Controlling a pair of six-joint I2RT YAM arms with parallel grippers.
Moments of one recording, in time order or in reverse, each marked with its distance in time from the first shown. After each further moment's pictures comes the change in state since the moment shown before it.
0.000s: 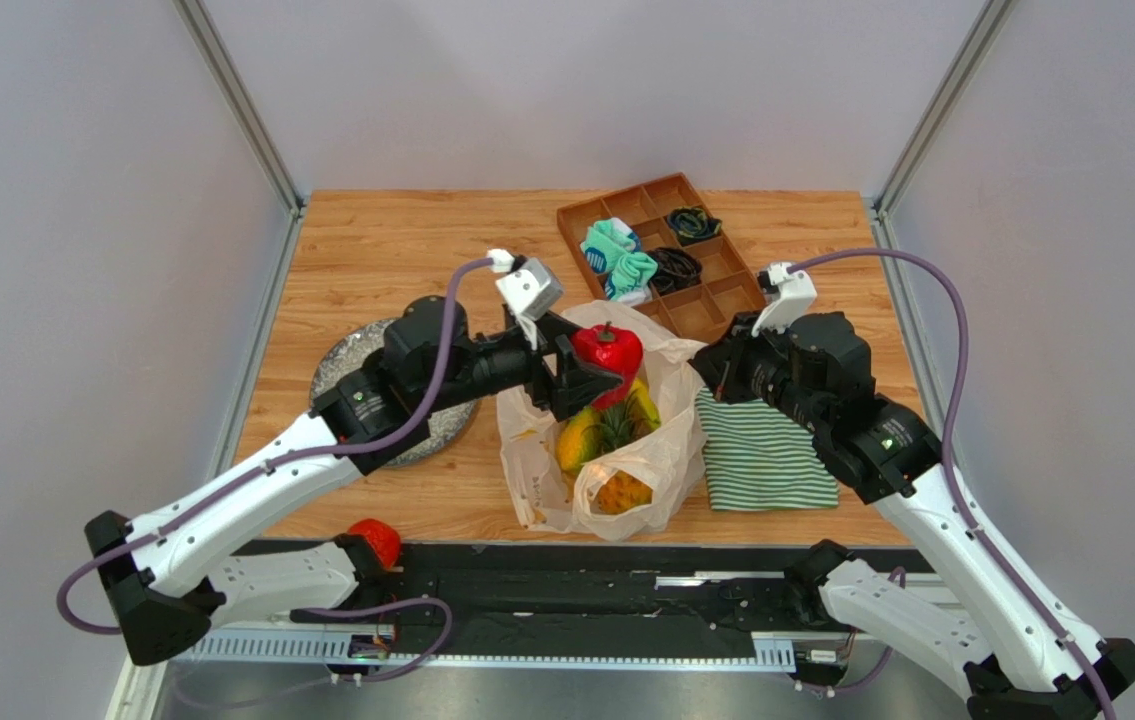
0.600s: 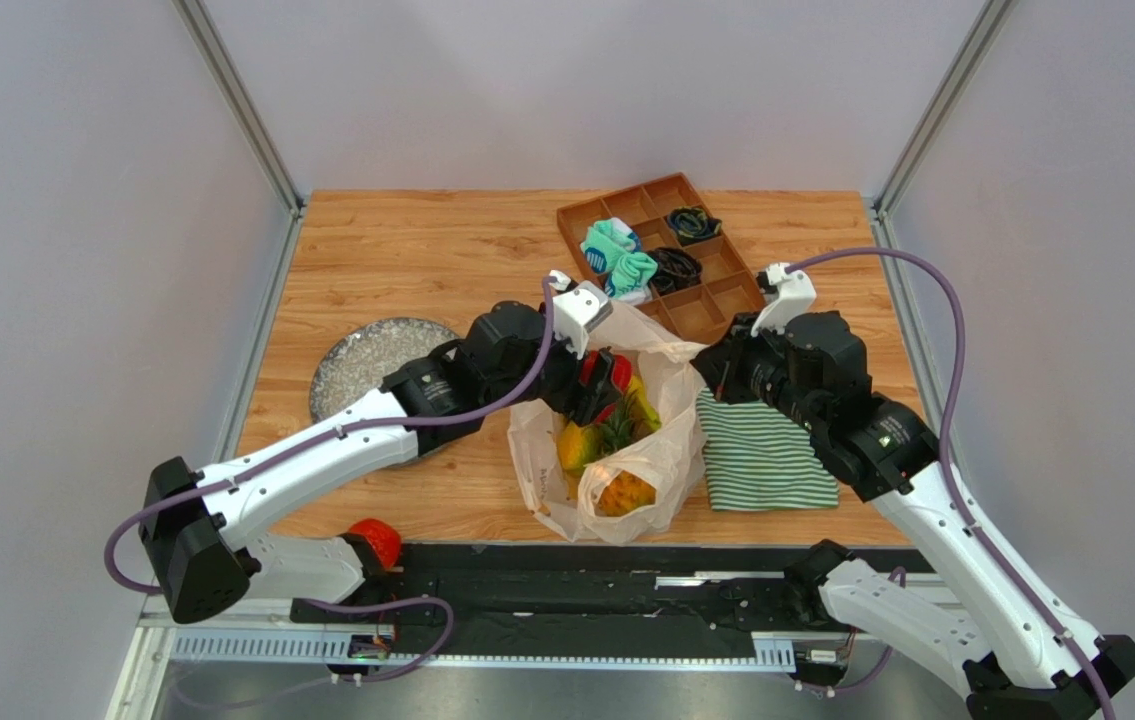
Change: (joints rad) left arm -0.049 0.220 0.004 -0.130 -0.160 0.059; right arm 0.000 0.009 0.002 -0.021 0.029 0.003
